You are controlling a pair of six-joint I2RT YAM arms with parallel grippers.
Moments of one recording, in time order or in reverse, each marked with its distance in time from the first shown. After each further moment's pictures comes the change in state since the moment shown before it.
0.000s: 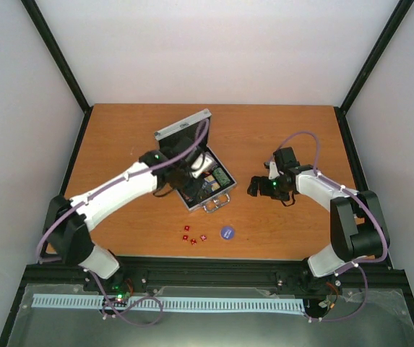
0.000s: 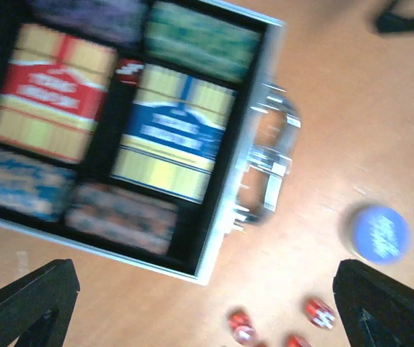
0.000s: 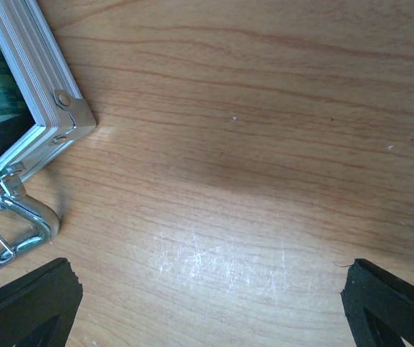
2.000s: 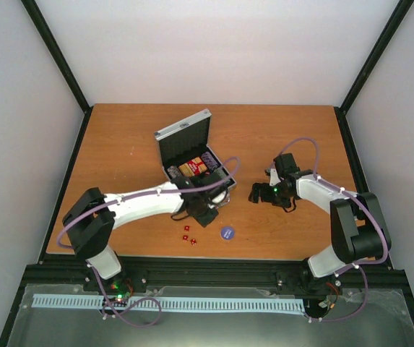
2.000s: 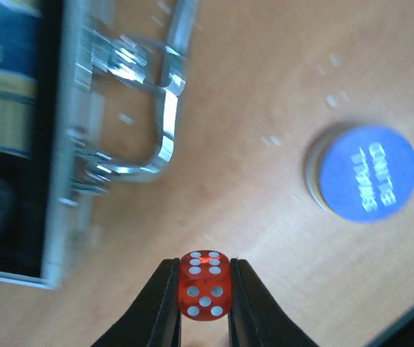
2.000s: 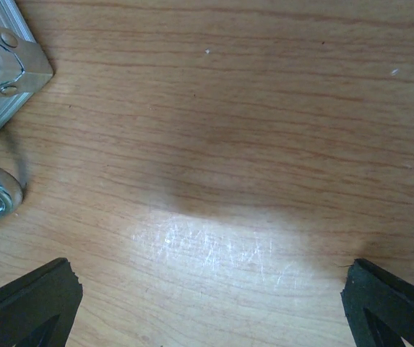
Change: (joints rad) left arm -0.314 0.089 -0.210 0.097 -0.076 -0.123; right arm 0.000 -0.018 -0.064 -0.009 0.000 0.001
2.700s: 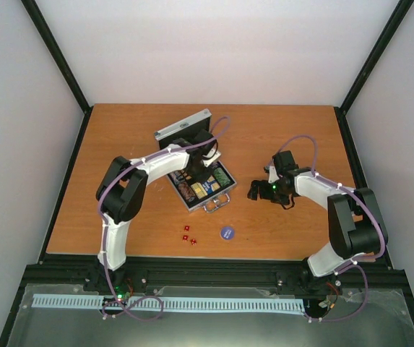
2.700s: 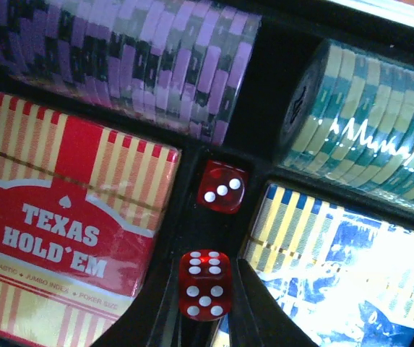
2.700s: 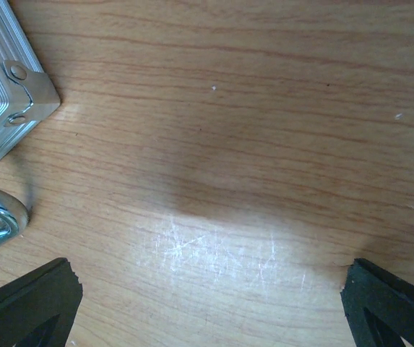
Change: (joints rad) left arm 0.383 0.391 0.417 0.047 0.000 0.249; right arm 0.000 0.045 0.033 0.019 0.001 0.001
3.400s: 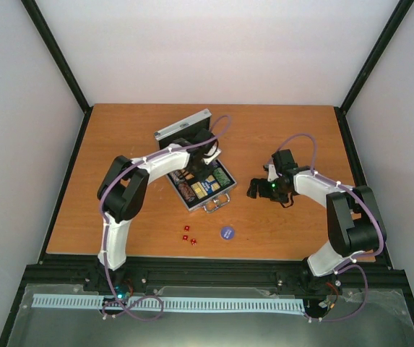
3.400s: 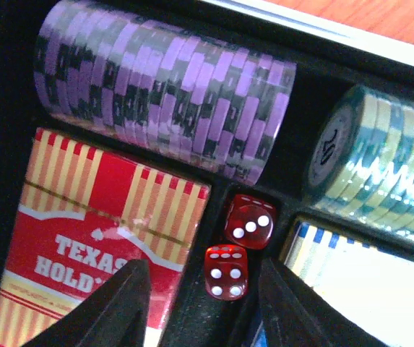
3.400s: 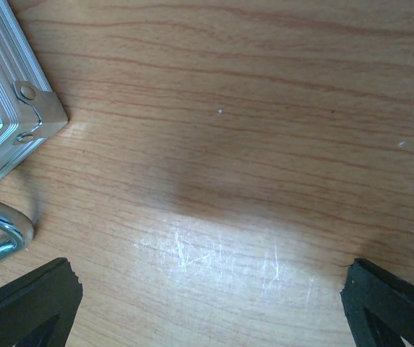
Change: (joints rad) left arm 0.004 0.023 0.009 0.047 -0.020 0.011; right arm 0.000 0.021 0.015 0.019 -0.001 0.000
